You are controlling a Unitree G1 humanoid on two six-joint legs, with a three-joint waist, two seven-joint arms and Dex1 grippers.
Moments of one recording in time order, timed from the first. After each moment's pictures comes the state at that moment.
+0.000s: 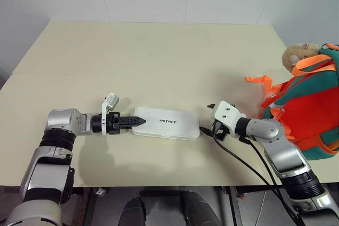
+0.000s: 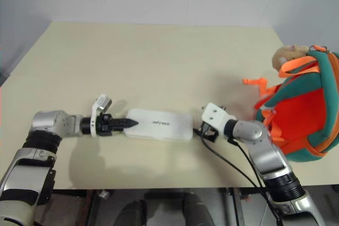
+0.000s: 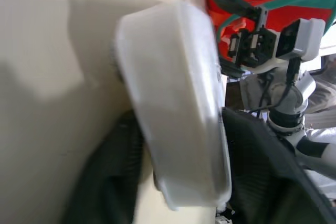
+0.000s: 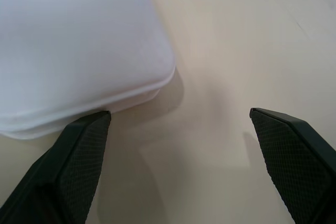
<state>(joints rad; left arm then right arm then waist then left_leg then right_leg) -0.82 0.64 -0.08 0.71 -0.57 1.18 -1.26 -0.37 -0.63 0.17 -0.20 -0.02 0.39 0.76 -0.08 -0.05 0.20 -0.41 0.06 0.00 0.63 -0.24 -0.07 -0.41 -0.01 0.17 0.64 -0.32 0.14</state>
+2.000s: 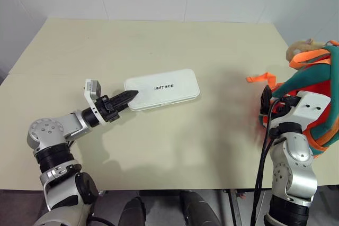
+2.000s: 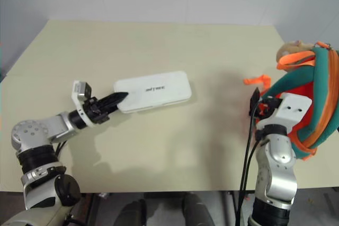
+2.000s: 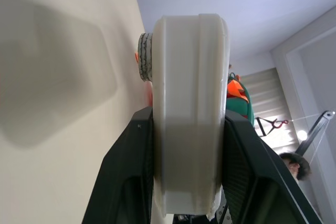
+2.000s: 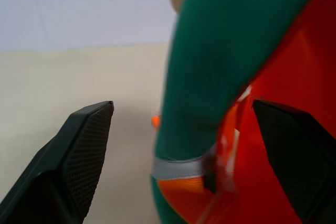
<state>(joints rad) -0.67 0.37 0.70 0.24 -0.92 1.54 -0.55 -0.19 -0.14 -0.39 -0.41 0.15 0.35 -0.03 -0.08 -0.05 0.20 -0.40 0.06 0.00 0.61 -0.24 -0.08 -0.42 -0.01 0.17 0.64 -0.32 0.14</state>
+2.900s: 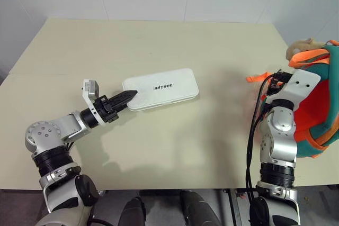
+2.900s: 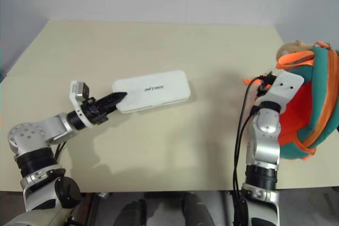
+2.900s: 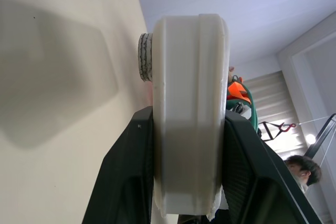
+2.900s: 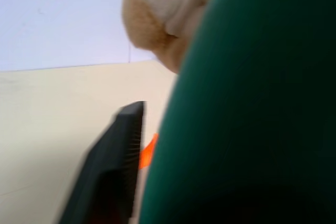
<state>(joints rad) -0.66 0.37 0.71 0.21 -0.98 1.54 -0.48 -0.49 -0.18 -0.36 0.00 0.03 0.18 -0.26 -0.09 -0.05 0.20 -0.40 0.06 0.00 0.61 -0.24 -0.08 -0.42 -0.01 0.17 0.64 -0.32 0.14</state>
